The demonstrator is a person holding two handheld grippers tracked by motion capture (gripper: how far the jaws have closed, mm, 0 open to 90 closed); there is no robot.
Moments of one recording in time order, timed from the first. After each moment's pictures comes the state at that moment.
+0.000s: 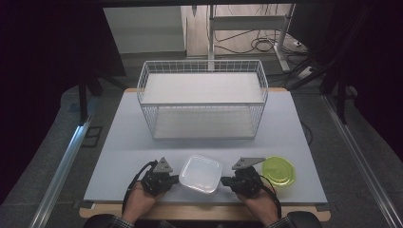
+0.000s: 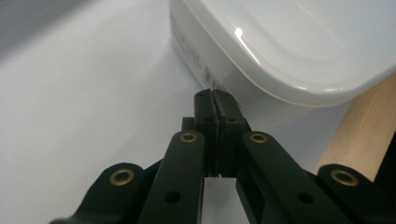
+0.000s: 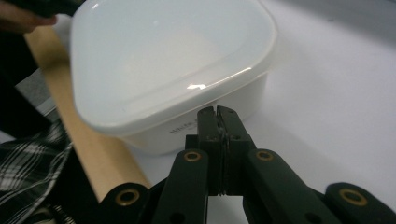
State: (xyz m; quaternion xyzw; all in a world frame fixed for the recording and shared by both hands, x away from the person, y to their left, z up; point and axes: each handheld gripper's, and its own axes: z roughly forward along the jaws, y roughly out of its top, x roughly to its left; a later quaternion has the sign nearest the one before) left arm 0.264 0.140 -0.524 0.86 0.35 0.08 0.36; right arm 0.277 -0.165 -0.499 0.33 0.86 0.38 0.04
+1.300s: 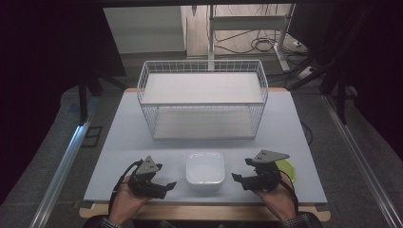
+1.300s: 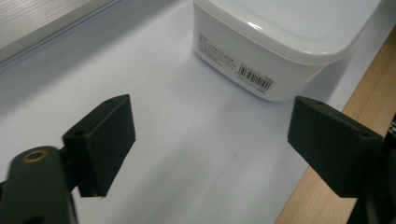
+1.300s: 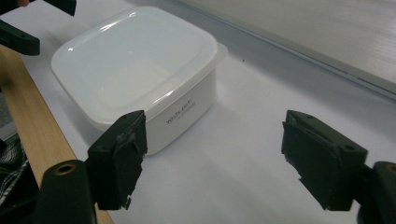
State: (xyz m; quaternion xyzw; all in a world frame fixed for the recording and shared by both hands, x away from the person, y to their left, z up) left arm 0.250 0.174 -0.508 0.84 0.35 0.12 0.40; right arm 0.286 -0.210 -0.479 0.33 0.84 0.42 0.12
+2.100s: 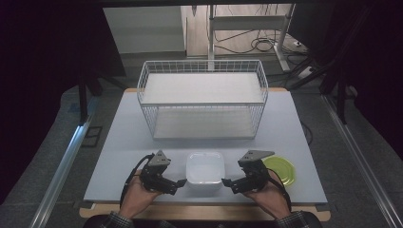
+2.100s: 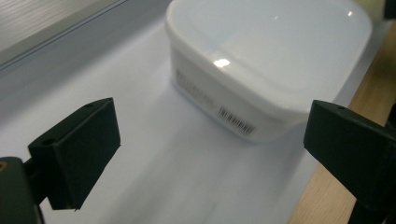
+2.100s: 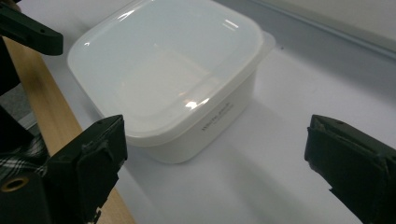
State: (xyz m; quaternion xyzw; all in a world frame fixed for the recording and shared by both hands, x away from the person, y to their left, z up) left arm 0.272 0.145 -0.502 0.84 0.35 0.08 0.40; right arm 0.291 -0.181 -0.485 0.33 0.85 0.40 0.07
